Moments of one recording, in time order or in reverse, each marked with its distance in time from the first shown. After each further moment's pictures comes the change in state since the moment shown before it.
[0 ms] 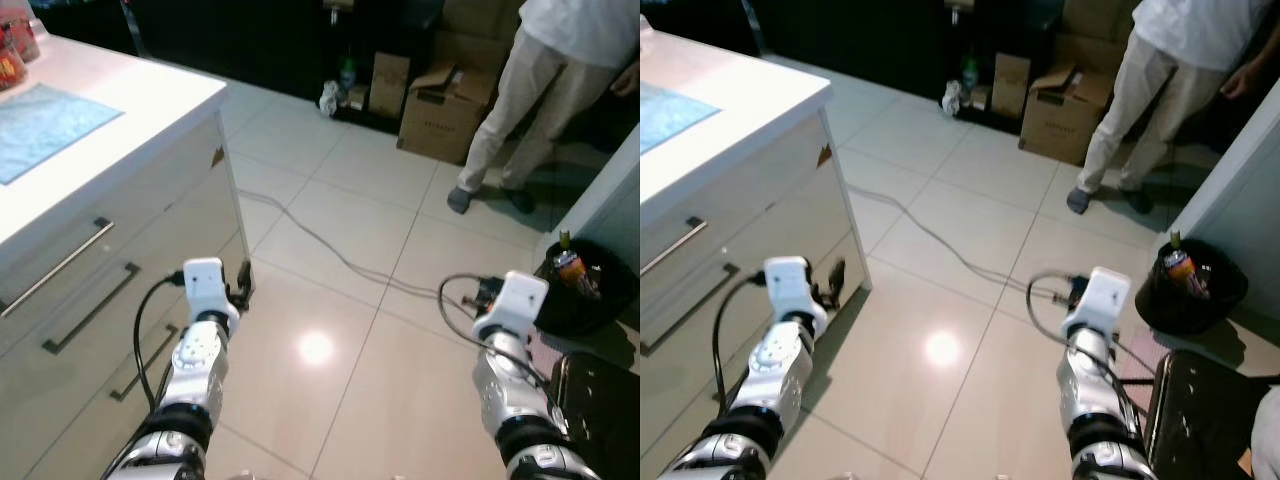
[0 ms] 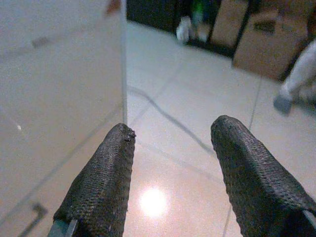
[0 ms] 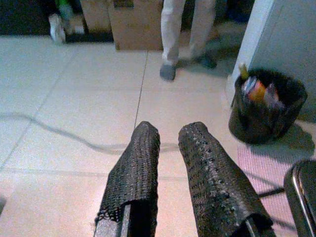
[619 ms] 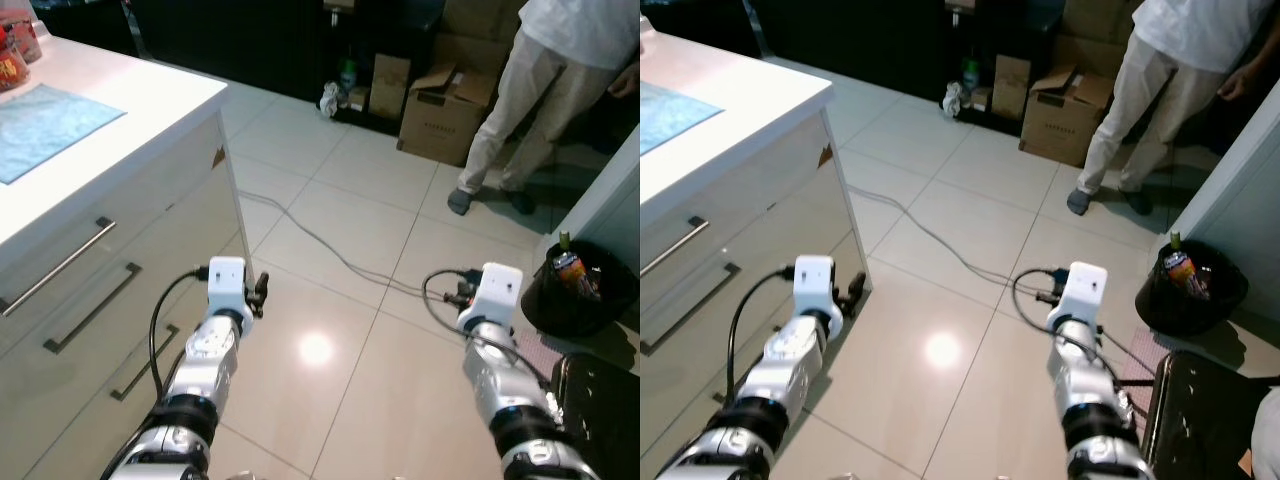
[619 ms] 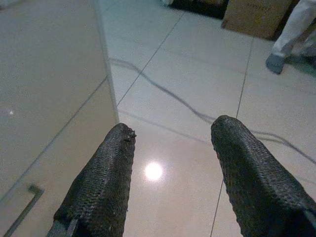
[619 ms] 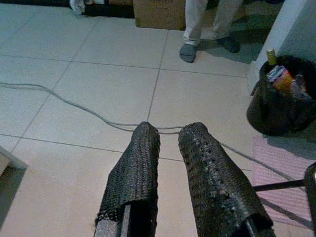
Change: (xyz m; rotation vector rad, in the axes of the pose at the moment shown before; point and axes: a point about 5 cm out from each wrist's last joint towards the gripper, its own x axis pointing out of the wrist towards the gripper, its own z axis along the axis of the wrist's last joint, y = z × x) left arm 0.003 -0.012 -0.005 0.058 0.137 -0.053; right arm -0.001 0.019 -0.001 -0.034 0.104 0.078
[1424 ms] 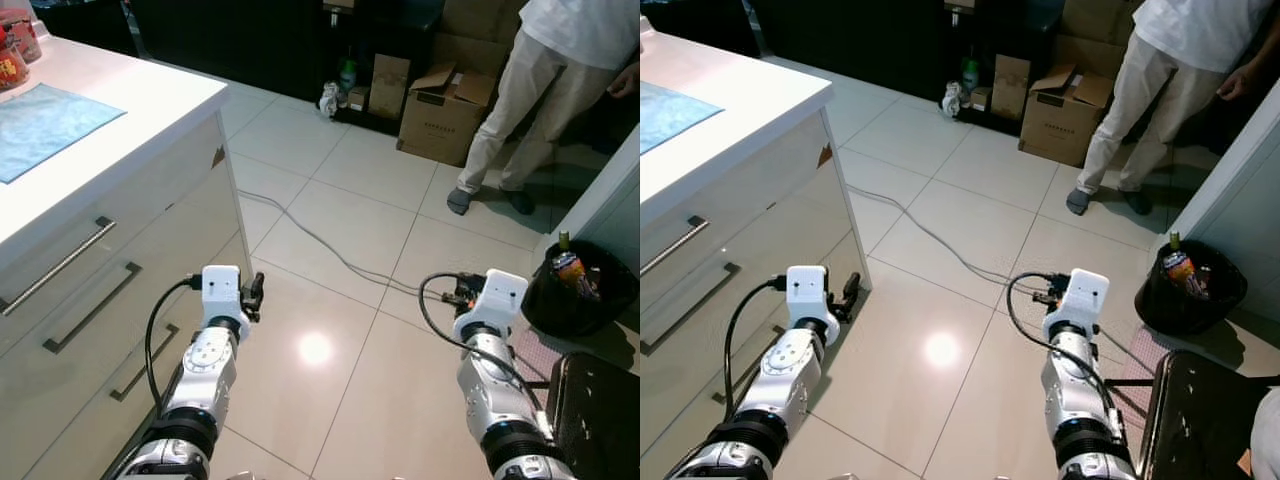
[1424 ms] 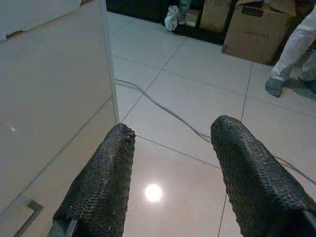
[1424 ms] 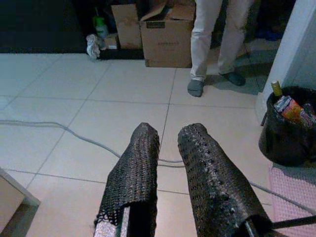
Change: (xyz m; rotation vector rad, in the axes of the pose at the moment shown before) left arm -0.005 -0.001 0.000 -0.012 -0.118 0.006; right arm -0.010 0.002 0.001 0.047 -0.188 0.028
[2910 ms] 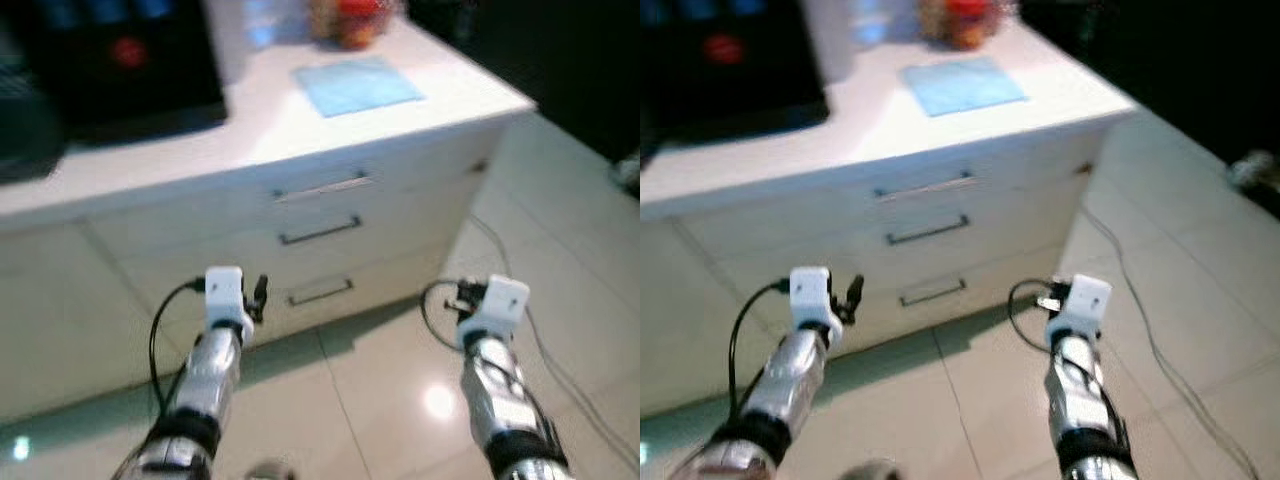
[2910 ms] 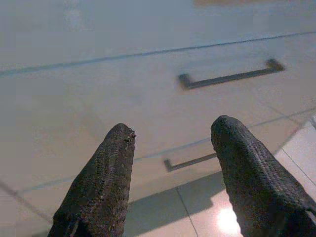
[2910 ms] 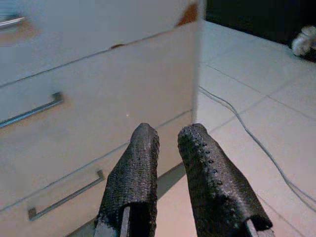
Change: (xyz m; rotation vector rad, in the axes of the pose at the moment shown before) left arm 0.000 -0.003 -0.003 -0.015 0.013 -0.007; right arm -0.002 -0.004 -0.004 -0.003 0.005 0.011
